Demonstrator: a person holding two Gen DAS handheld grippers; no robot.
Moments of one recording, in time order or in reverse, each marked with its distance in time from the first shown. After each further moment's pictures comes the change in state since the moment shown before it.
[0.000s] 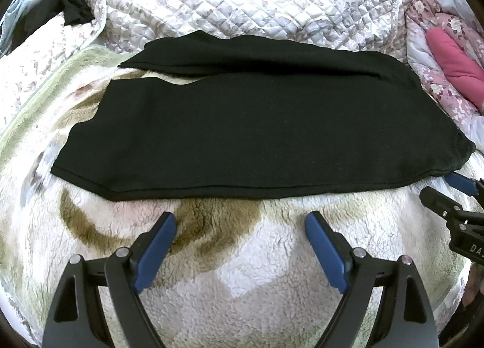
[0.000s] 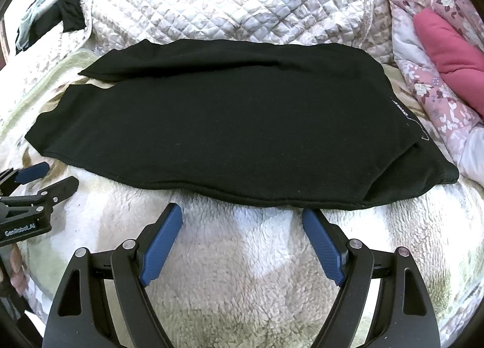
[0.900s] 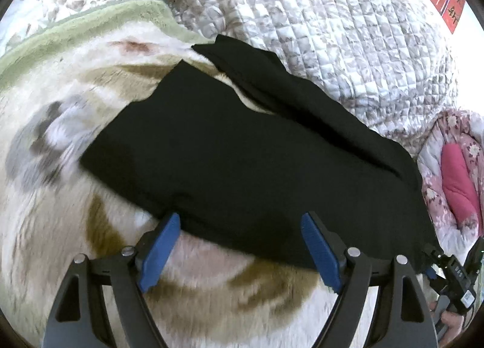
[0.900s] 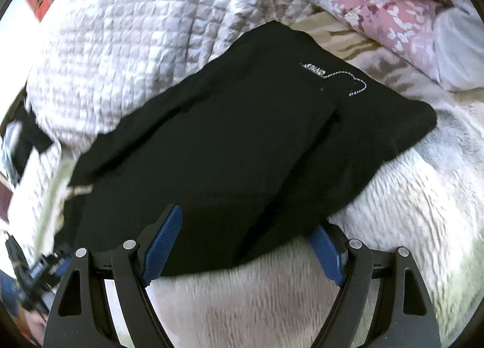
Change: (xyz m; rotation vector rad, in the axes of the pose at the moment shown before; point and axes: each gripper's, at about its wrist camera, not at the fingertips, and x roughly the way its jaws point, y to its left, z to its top) left arm 0.016 0.092 0.020 -0.417 -0.069 -0.153; right arm 0.012 -0.126 0.018 0.531 -0.052 0.136
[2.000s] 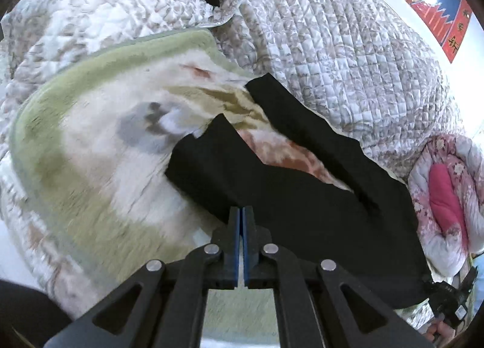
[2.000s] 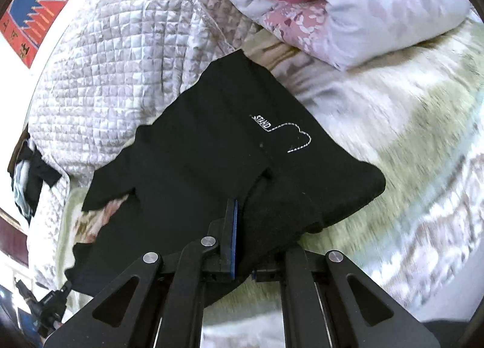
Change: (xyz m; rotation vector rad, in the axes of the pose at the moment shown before) left arm -0.107 0.056 -0.028 -0.085 -0.078 0.029; right arm -0.103 -0.040 -0.039 0.138 -0.021 -0.056
